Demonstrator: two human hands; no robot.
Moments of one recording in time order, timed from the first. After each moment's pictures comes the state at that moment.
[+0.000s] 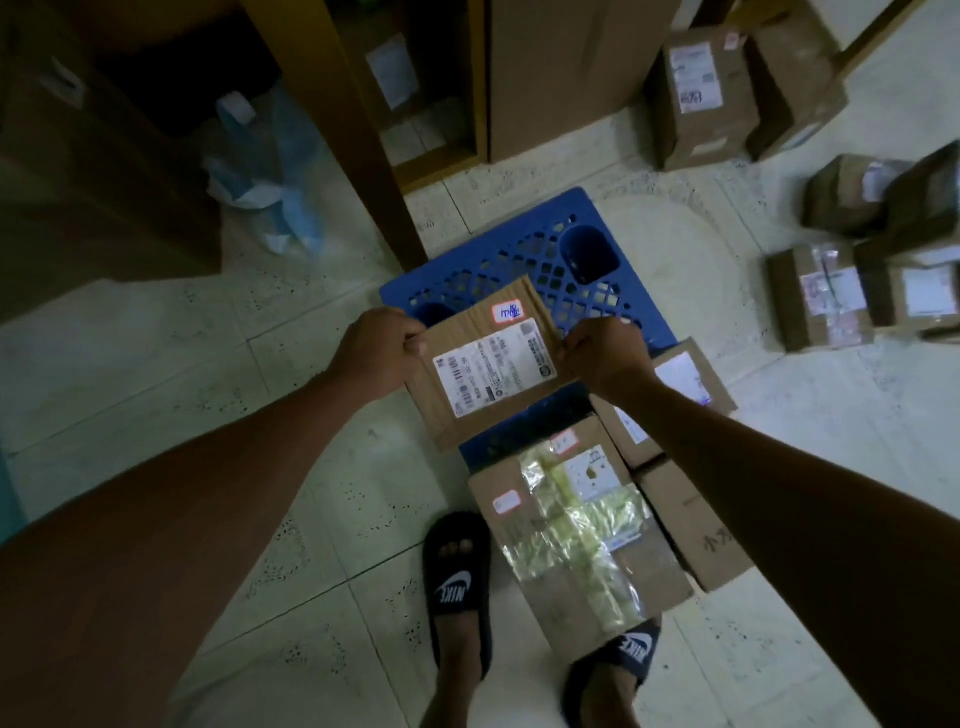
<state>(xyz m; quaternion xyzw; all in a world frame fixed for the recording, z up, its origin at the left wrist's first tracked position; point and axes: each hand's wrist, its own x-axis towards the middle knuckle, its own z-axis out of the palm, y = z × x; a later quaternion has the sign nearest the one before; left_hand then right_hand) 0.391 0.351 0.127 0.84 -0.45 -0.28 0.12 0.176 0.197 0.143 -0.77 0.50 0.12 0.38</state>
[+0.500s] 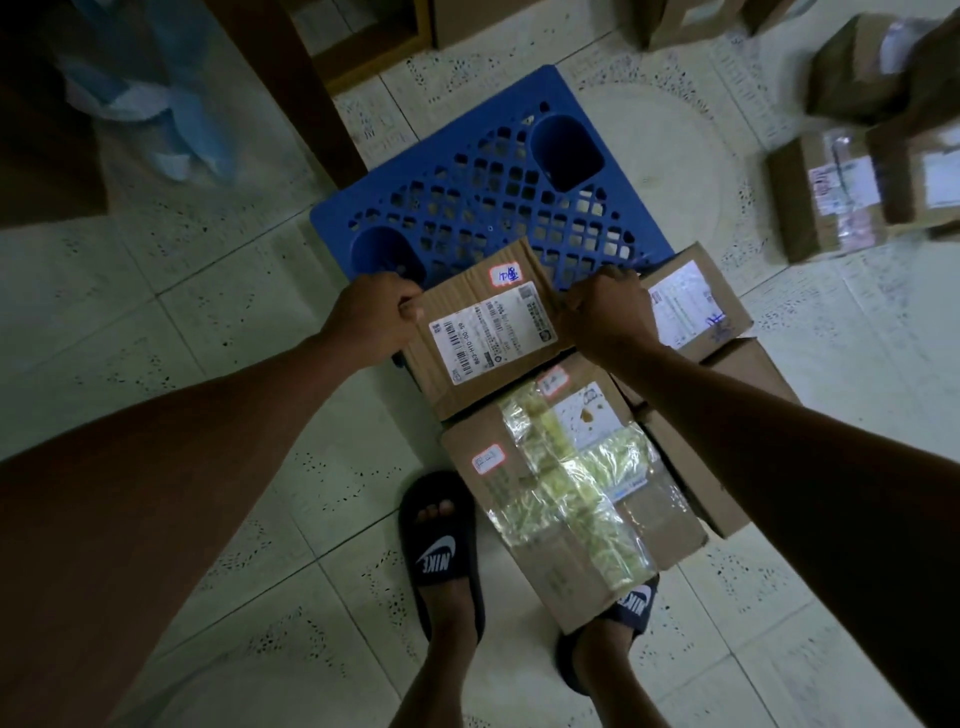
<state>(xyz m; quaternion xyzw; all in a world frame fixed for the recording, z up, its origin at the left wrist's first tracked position) 0.360 0.348 0.023 0.80 -0.48 -0.34 0.12 0.139 0.216 0.057 -0.80 0.52 0.14 0.27</state>
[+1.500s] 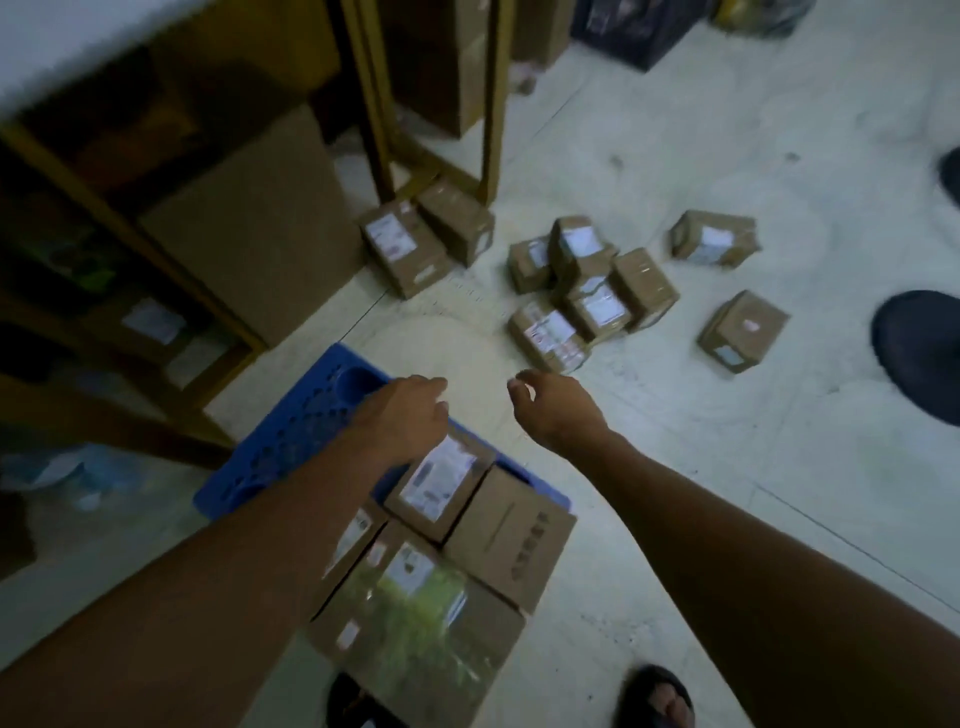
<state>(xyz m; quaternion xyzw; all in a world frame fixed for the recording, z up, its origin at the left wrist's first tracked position) 0.128 0.156 0.290 0.69 -0.64 -0.34 -0.02 -0.060 0.124 0.280 -0.69 0.65 -0.01 0.33</state>
